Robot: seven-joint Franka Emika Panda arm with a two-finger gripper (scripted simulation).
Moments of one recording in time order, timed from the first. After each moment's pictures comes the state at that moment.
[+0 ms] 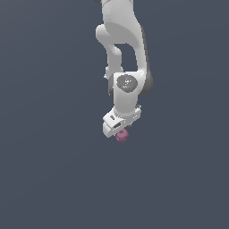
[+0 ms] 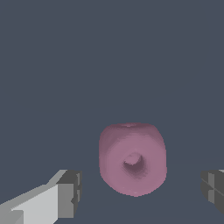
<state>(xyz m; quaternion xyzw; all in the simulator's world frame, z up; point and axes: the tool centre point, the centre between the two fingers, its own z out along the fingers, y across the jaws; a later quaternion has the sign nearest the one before) -0.007 0.039 0.096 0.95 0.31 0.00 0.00</state>
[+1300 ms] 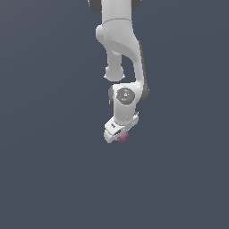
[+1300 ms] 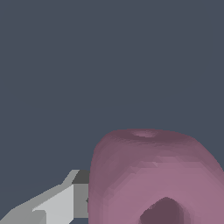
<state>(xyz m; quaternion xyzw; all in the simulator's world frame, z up) -0.008 0.039 0.040 0.94 0.33 0.00 0.00</state>
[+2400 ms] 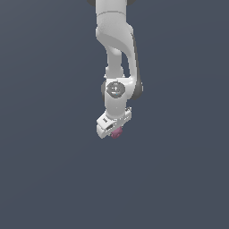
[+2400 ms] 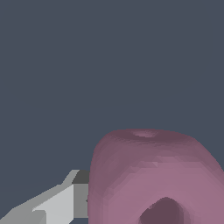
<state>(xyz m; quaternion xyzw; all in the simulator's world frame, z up) -0.027 0.004 0.054 0.94 0.33 0.00 0.00</state>
